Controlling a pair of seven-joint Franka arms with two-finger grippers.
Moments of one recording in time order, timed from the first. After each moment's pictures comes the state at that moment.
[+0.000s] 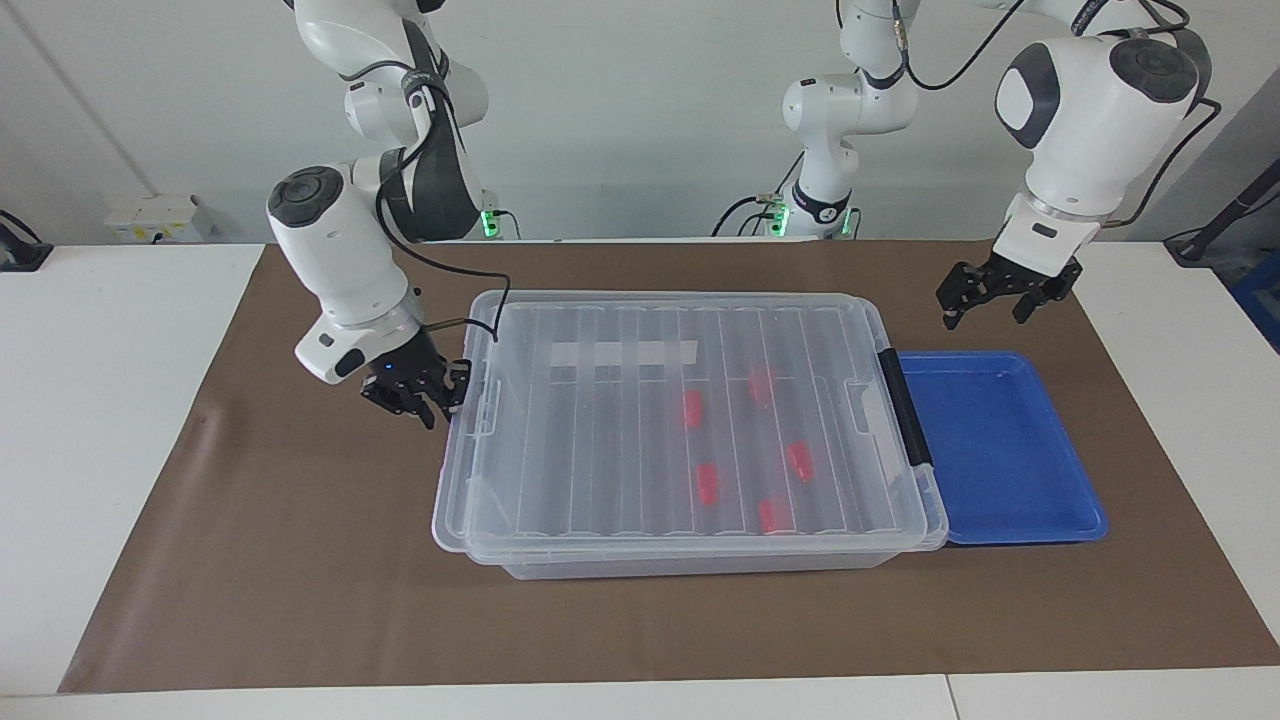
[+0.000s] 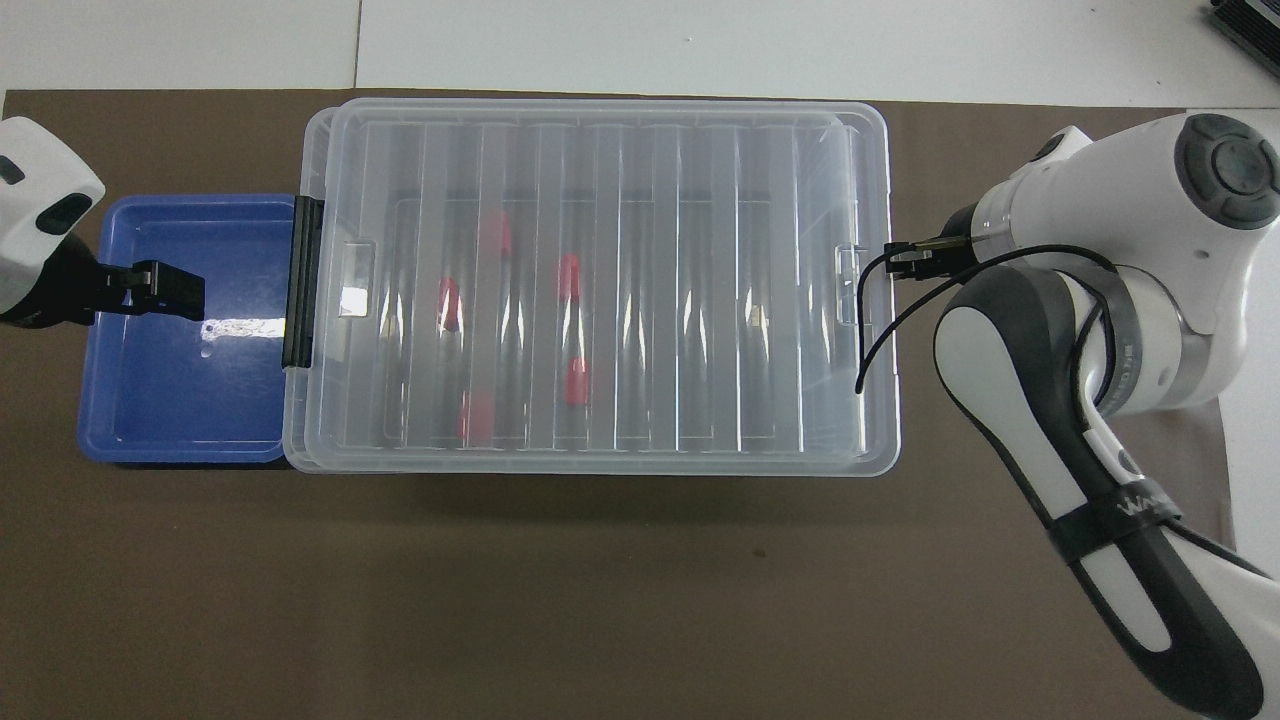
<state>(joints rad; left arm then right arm) -0.03 0.02 -0.03 -1.71 0.04 1.75 -0.06 0.25 0.22 -0.13 -1.75 0.14 2.10 0.03</state>
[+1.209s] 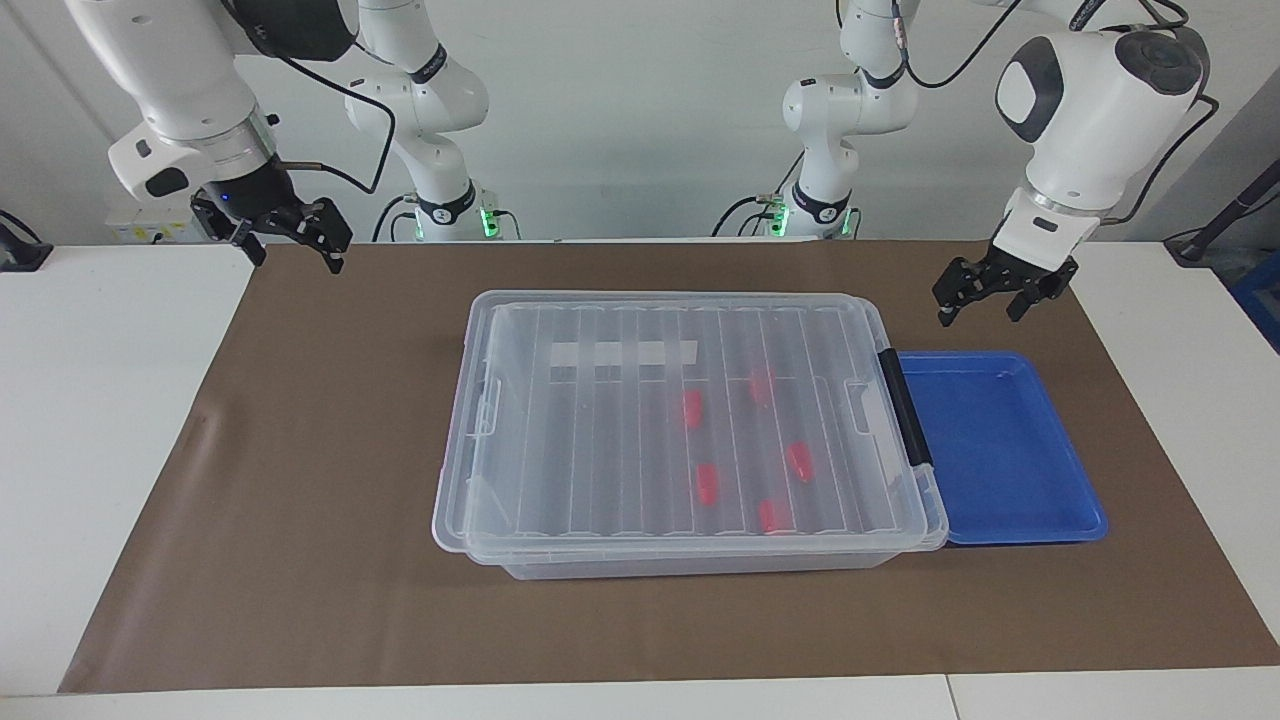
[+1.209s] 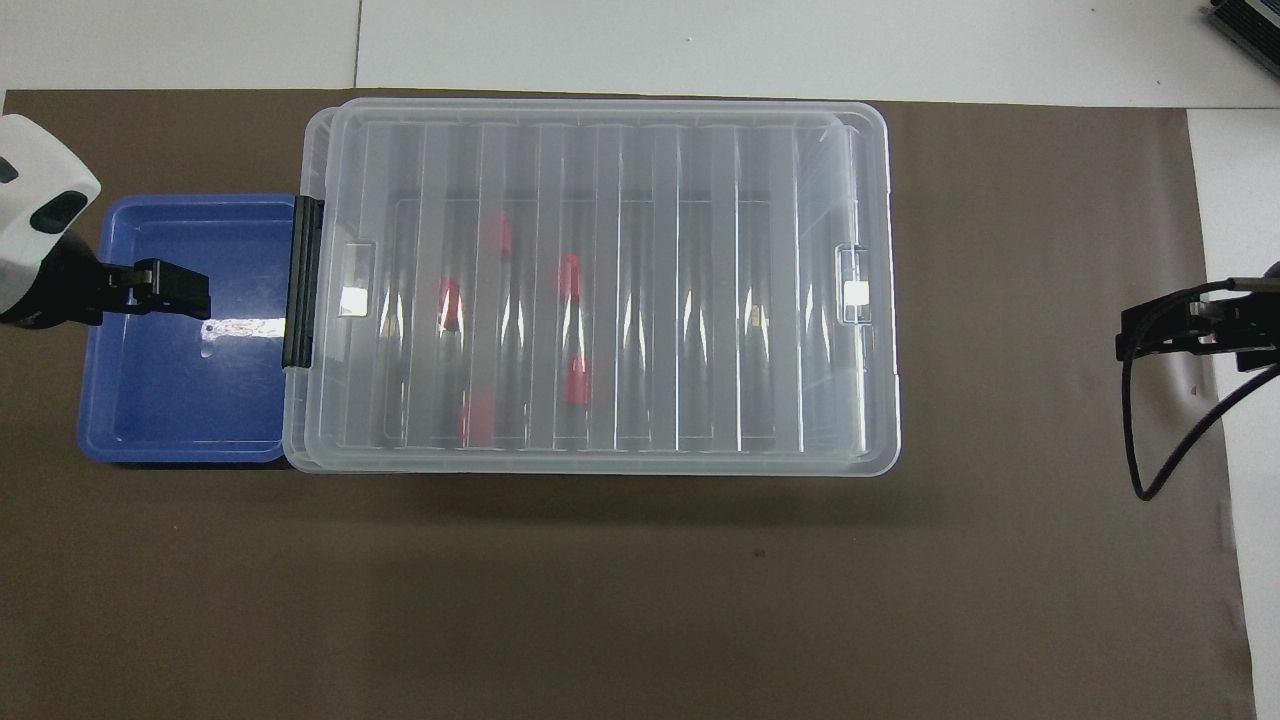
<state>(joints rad) -0.03 0.02 -0.03 -1.71 0.01 1.75 -0.06 0.12 -0.02 -0.14 -1.59 -0.05 1.50 0.07</state>
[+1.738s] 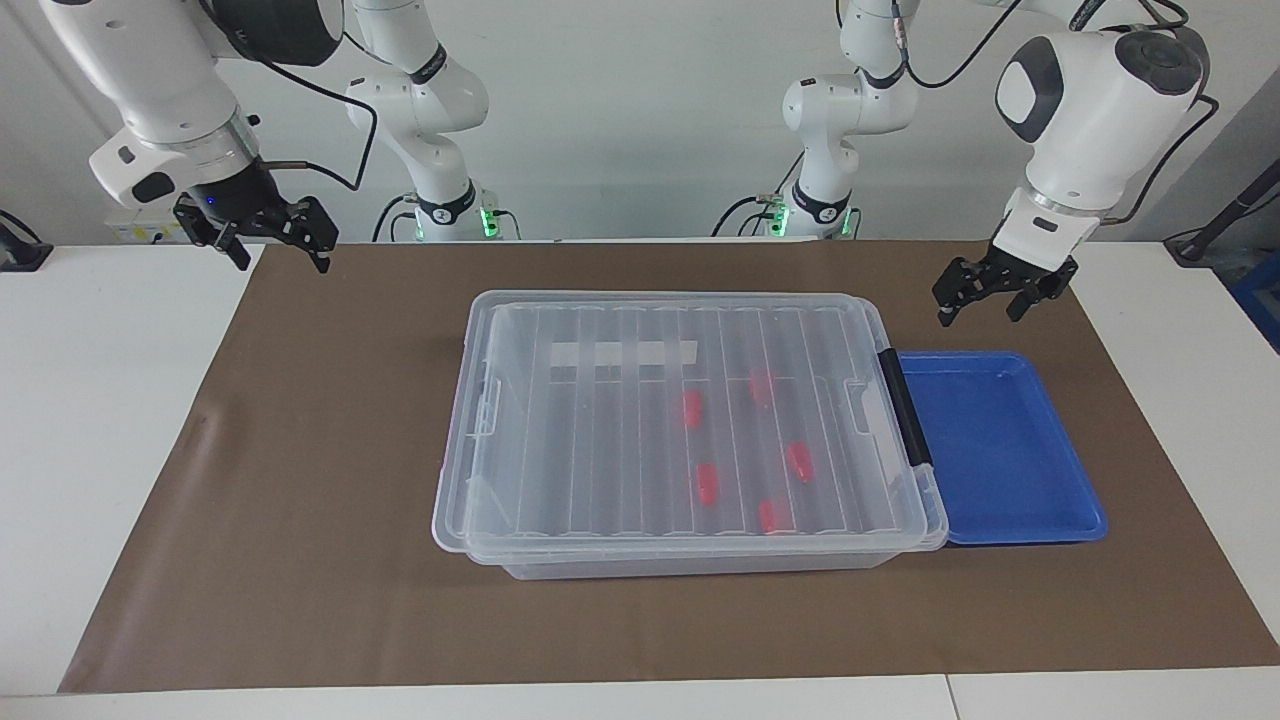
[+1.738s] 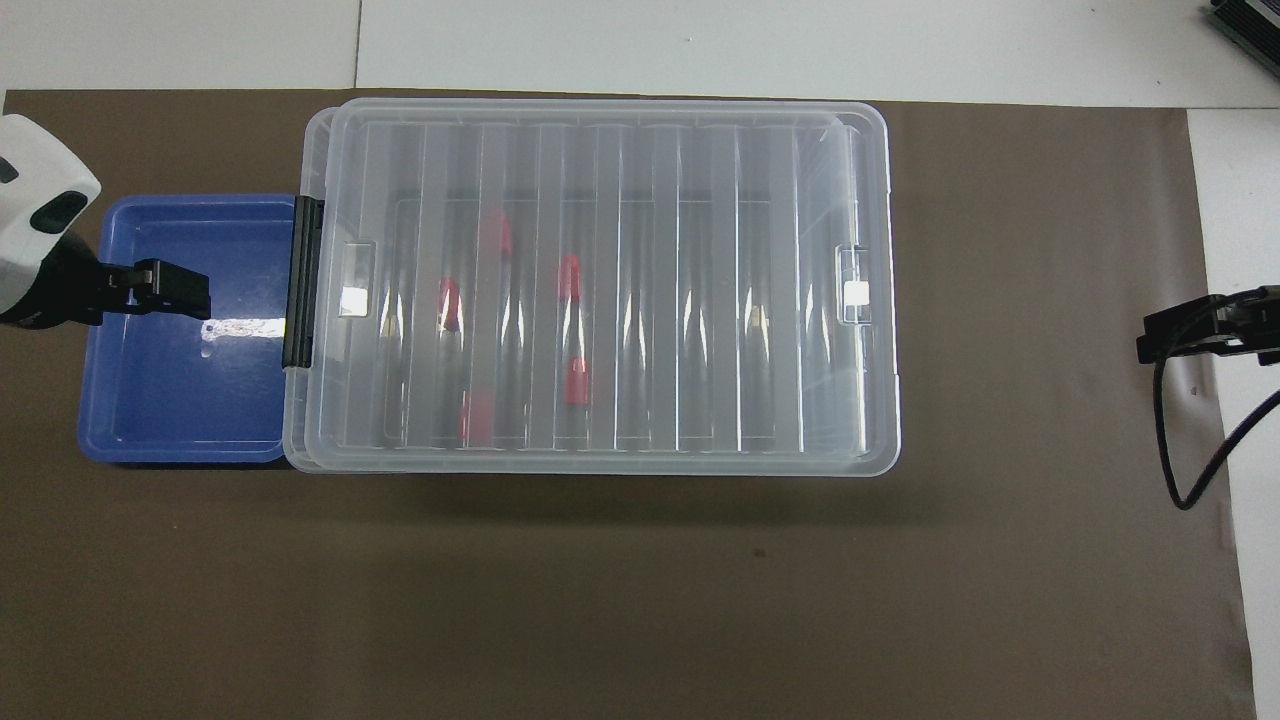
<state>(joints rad) -0.03 0.02 -0.03 -1.71 0.01 1.75 -0.06 0.10 -0.01 -0.14 -1.57 -0.05 1.50 0.00</state>
